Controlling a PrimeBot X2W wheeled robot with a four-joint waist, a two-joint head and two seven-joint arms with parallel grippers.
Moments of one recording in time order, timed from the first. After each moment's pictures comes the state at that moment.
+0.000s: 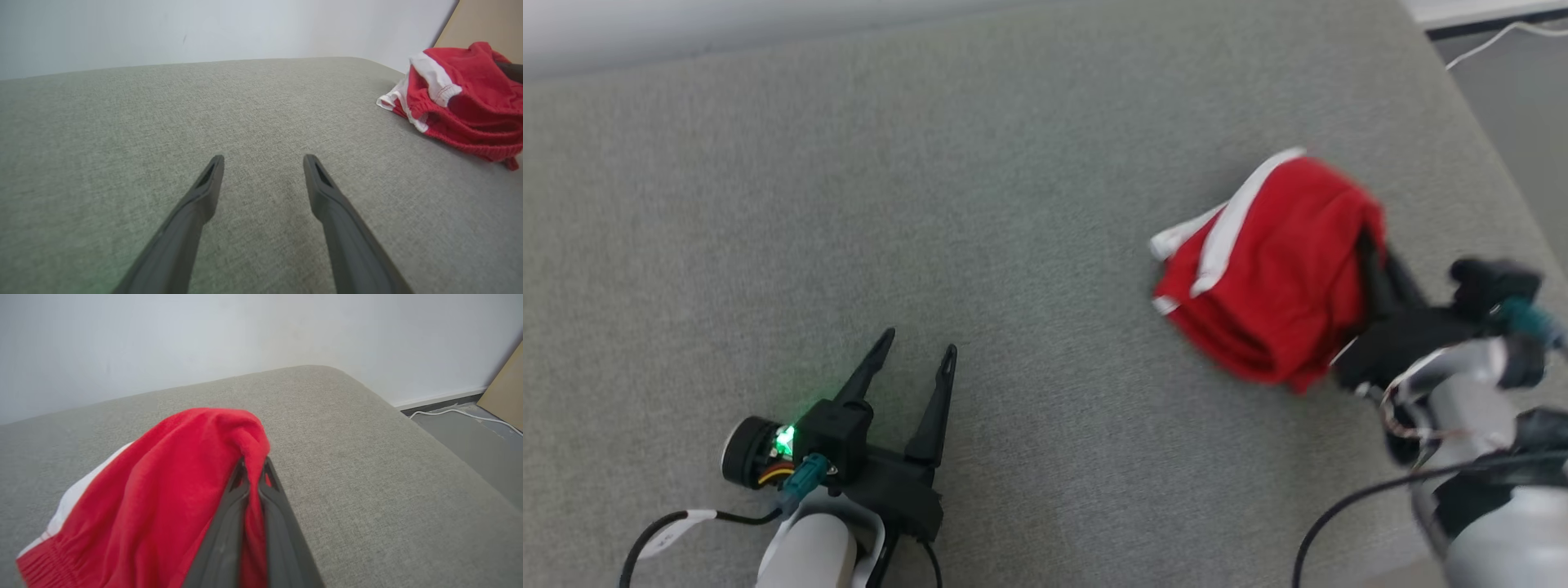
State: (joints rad) left arm -0.46 0.06 -0.27 0.35 -0.07 -0.01 -0.26; right arm -0.68 -0.28 0.30 0.72 0.42 0.13 -0.26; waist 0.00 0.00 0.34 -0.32
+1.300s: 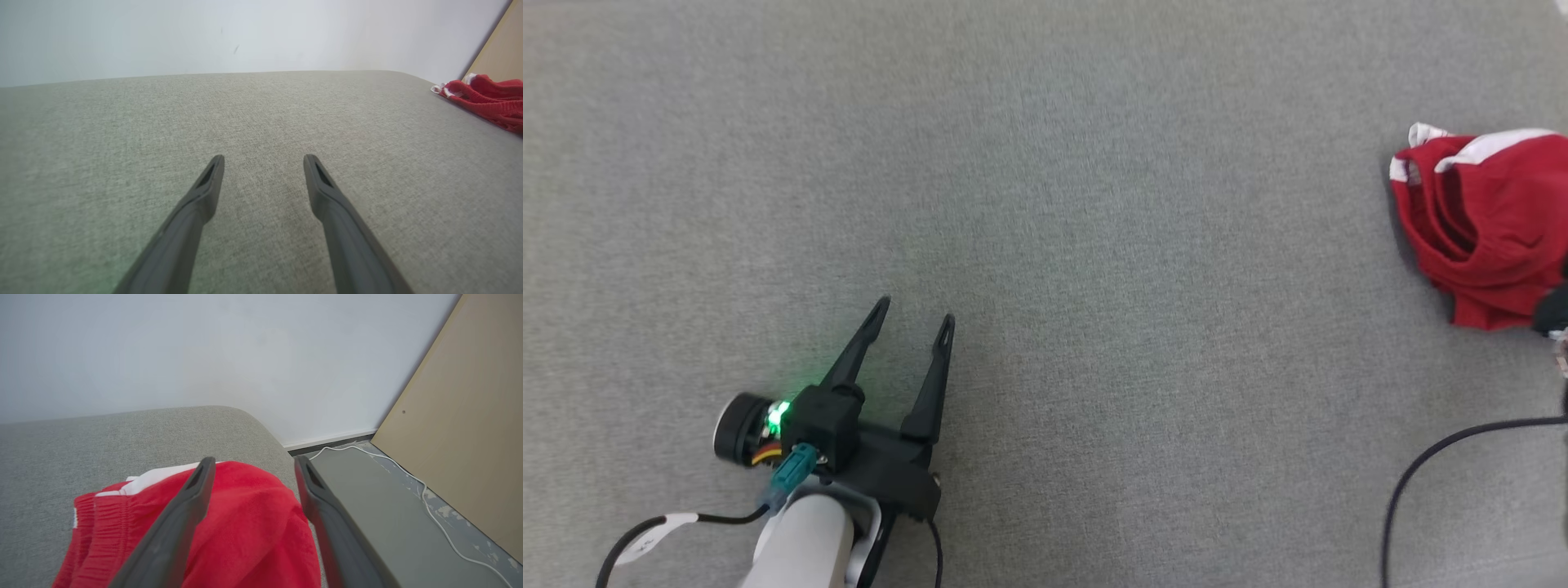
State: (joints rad) left arm -0.48 0.05 -0.26 0.31 -0.04 -0.01 -0.27; right arm -0.78 -0.37 -0.30 0.79 -0.07 0.13 -0.26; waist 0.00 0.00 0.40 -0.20
